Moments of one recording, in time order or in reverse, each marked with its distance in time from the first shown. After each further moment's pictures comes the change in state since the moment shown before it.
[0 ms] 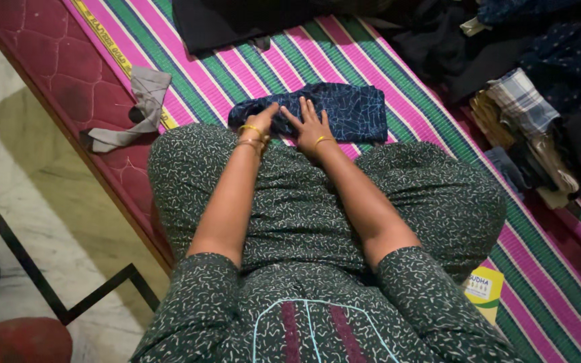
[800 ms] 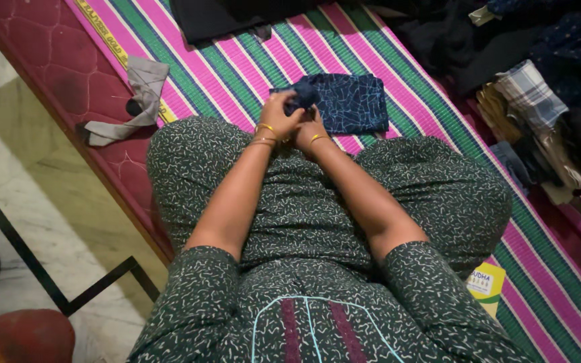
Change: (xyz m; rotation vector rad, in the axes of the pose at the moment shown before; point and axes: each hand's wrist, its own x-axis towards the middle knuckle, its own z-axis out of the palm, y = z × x) left_hand -0.038 0.006 0.028 0.361 0.099 1.239; right_hand 0.053 0.028 0.091 -0.052 0.064 -0.145
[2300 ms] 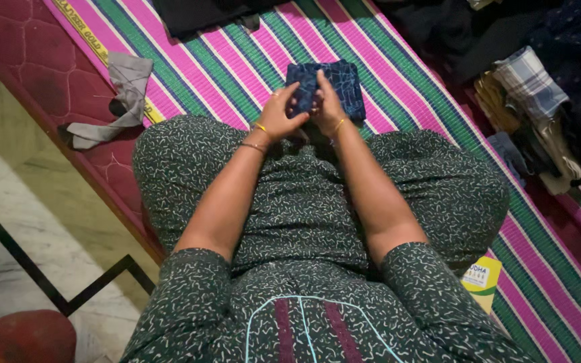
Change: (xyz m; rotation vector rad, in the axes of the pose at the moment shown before) left_hand 0.001 0.031 -0.009 -0.112 -0.329 -0.080; right_hand -0.012 0.042 -0.072 2.052 0.080 0.458
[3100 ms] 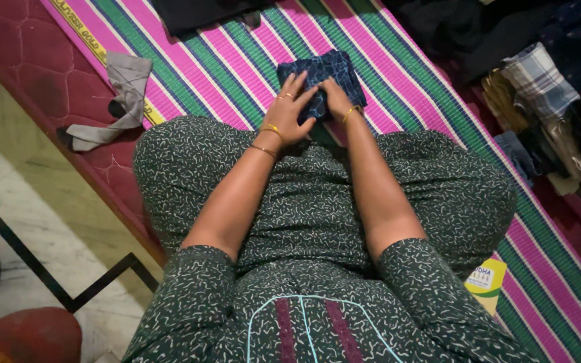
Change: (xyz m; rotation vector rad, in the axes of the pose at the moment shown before) left_hand -0.002 0.033 0.000 0.384 -0.015 0.246; right_hand 0.082 0.020 -0.084 -0.613 0.127 -0.364
